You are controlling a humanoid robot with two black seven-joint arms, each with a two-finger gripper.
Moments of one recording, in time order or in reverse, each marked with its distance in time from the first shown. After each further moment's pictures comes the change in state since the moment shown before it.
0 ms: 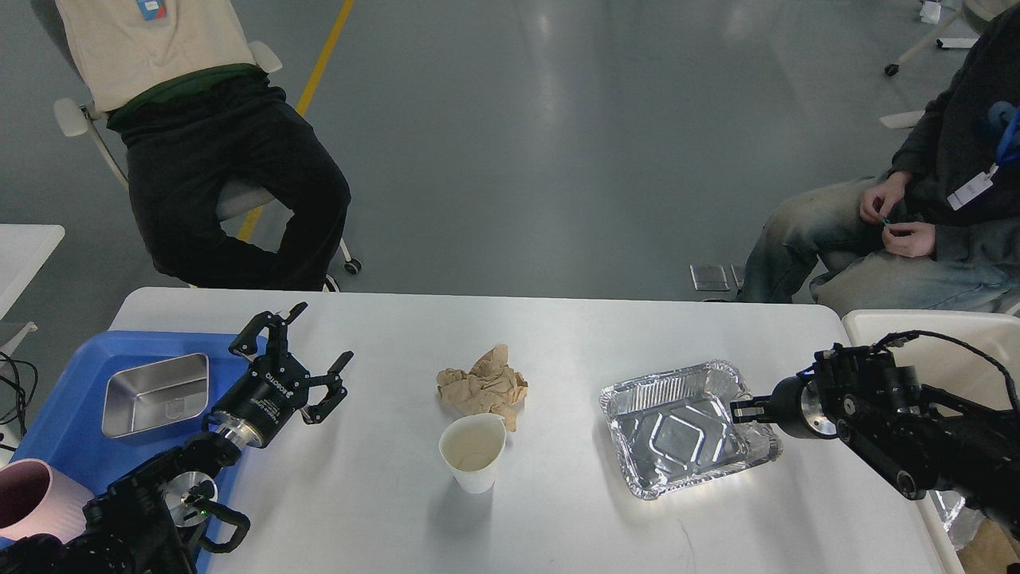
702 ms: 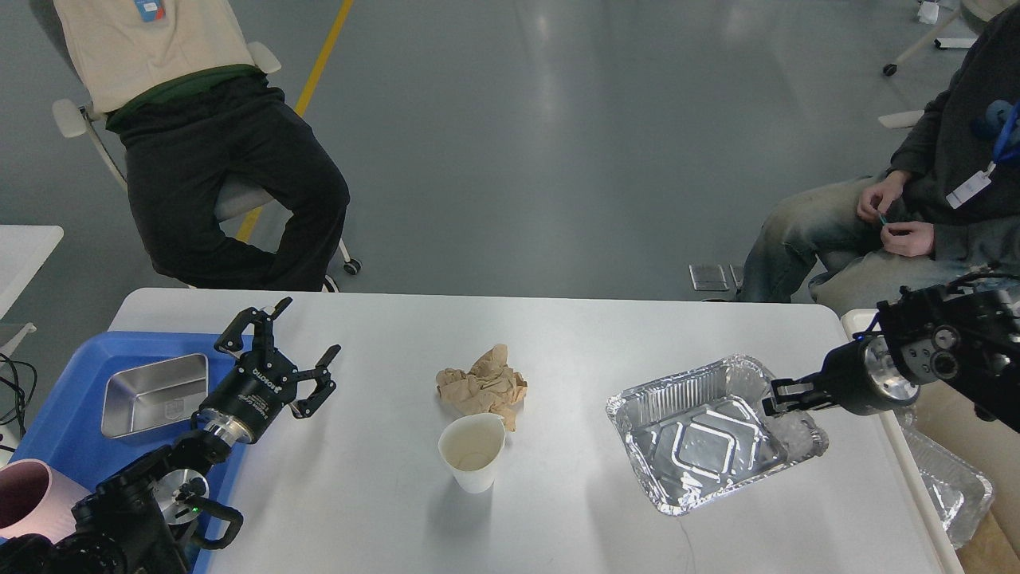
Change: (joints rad) left arm -0.001 0.016 -0.037 0.000 -0.019 -0.002 0.001; right arm 0.105 -0.372 0.004 0.475 0.322 0.401 -0.094
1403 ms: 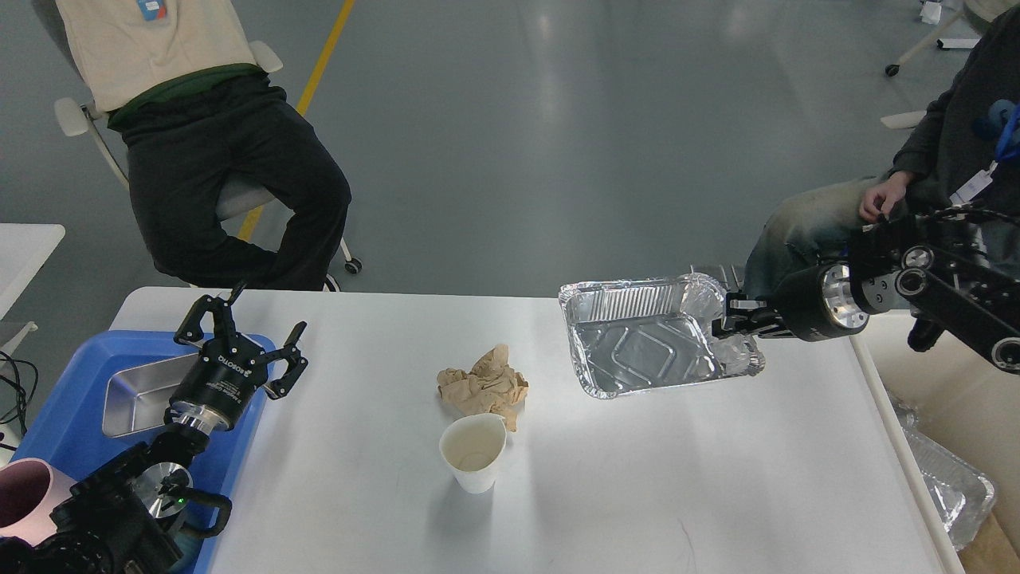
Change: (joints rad) left arm 0.002 0.026 -0.131 0.000 -0.007 0.000 -0.016; right arm 0.151 0.177 0.002 -0.154 0.287 -0.067 -0.162
